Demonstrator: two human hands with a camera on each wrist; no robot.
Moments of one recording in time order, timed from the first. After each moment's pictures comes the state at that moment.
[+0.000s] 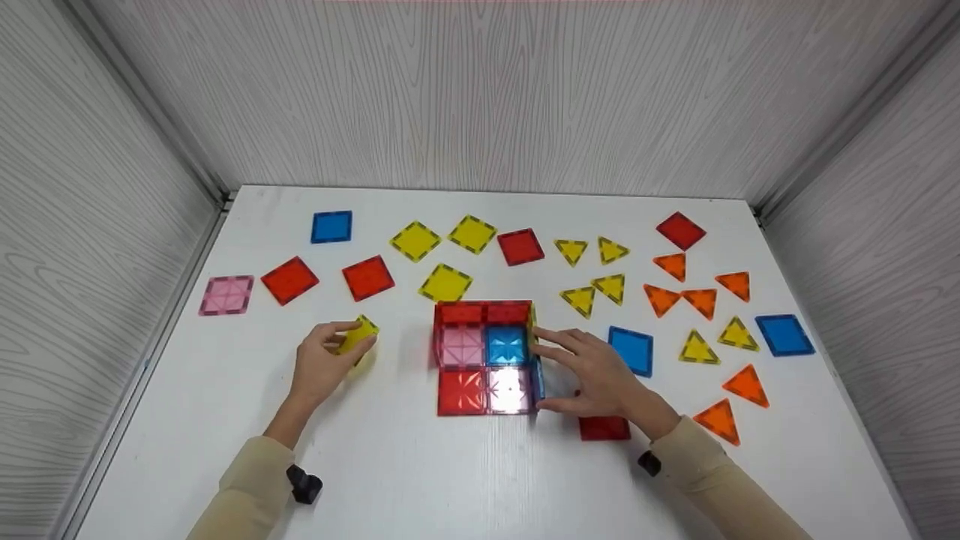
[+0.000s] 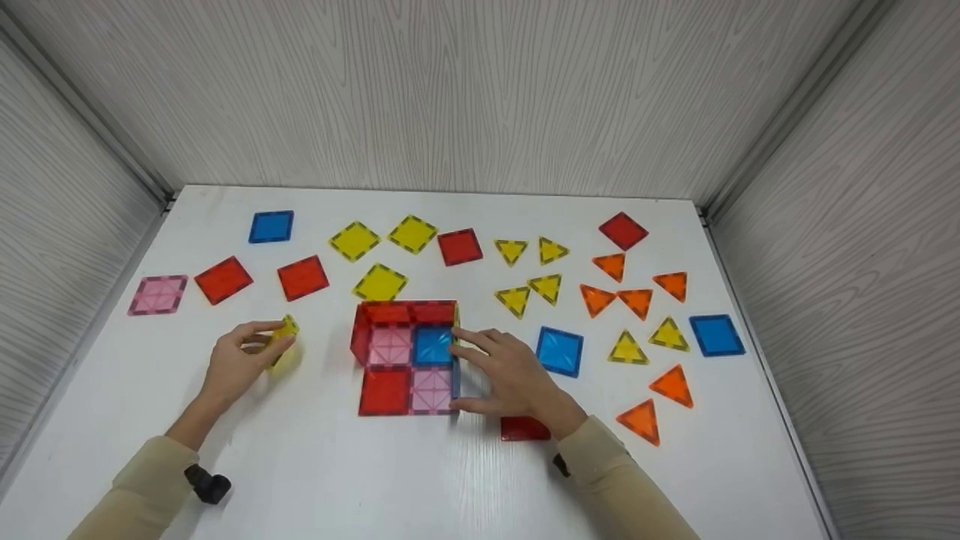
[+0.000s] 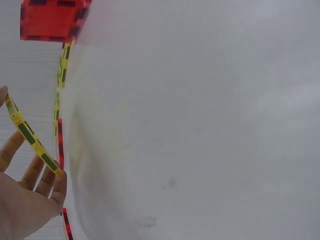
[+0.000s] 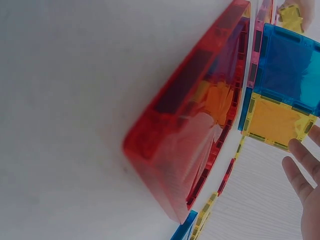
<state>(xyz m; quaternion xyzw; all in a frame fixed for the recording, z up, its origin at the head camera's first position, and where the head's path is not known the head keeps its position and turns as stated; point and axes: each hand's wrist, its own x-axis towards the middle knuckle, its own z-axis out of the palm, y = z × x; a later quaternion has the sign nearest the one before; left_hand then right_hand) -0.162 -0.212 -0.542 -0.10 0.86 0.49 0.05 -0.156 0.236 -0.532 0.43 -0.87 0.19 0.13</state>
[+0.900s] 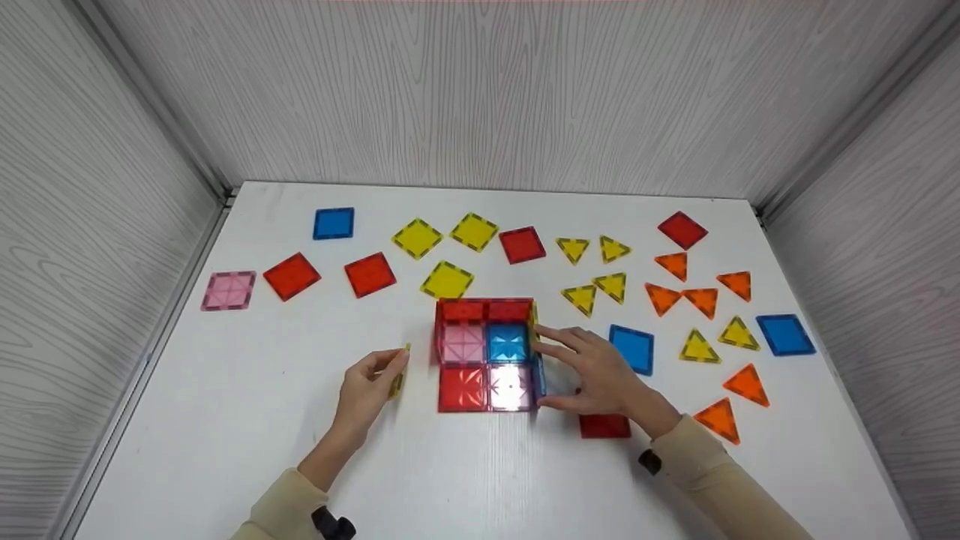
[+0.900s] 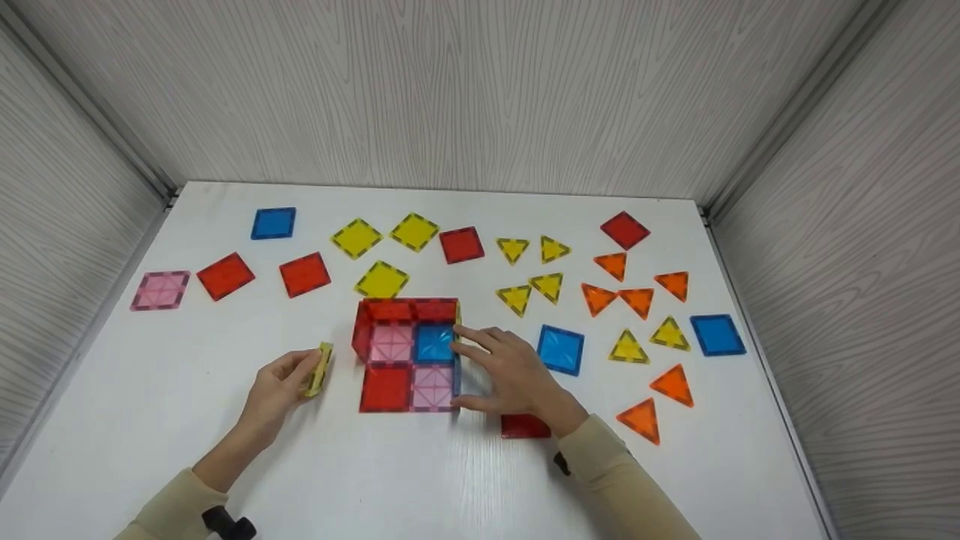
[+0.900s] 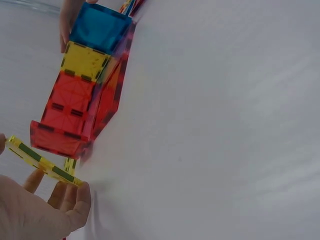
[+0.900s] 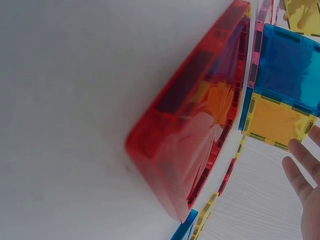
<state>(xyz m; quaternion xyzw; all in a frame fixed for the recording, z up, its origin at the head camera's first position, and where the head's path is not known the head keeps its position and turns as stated) -0.113 -0.139 -0.532 -0.16 0.77 0.61 0.08 -0.154 0.235 -0.529 0.43 -0.88 0.18 0.12</state>
